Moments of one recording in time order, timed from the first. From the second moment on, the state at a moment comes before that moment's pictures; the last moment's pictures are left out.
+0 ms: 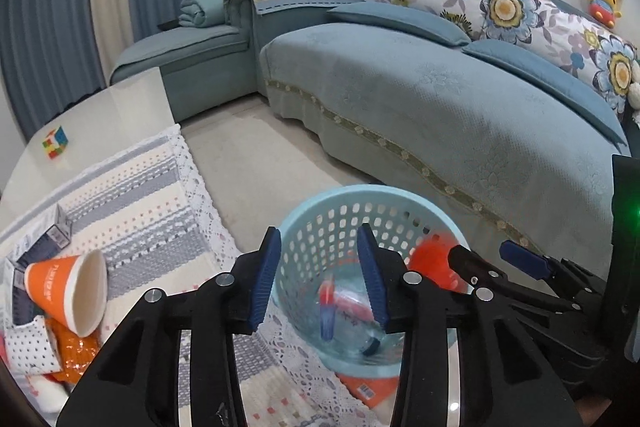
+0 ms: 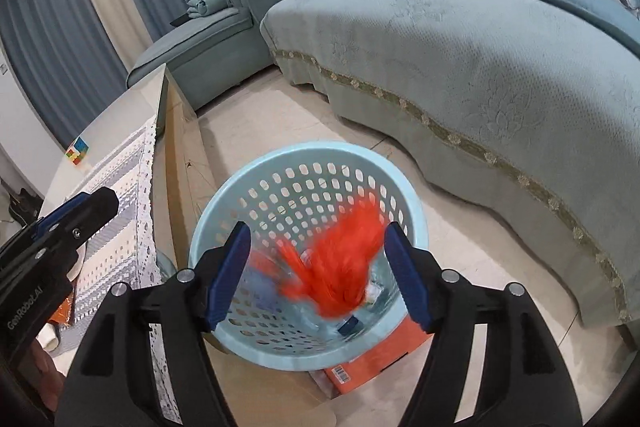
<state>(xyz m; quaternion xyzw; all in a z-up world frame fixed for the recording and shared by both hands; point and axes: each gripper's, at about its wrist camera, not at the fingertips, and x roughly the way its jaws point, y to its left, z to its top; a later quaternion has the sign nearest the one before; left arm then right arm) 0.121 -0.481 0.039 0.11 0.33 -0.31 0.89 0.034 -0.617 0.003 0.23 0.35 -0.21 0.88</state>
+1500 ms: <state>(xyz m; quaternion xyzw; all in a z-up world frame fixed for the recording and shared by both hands) 0.131 -0.004 0.035 0.06 0.37 -0.03 0.93 0.116 -0.334 0.062 0.15 0.32 0.11 0.93</state>
